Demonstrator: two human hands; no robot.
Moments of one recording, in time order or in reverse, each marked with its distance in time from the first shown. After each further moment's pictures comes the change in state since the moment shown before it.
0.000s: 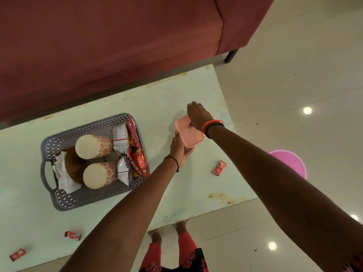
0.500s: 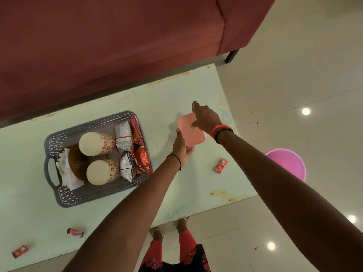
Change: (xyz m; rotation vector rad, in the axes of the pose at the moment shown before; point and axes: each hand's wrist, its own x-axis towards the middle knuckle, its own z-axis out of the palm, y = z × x) left_hand -0.012 0.001 0.000 0.072 0.034 0.005; right_hand -0.021 0.002 0.000 0.242 0.060 0.115
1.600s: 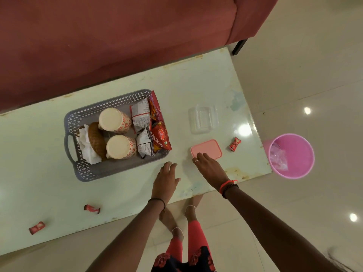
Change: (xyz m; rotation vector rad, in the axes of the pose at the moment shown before) left_hand -0.056 -0.132 -0.186 1.556 0.131 0.730; right_hand -0.174 -0.009 0.171 -0.281 0.092 -0.378
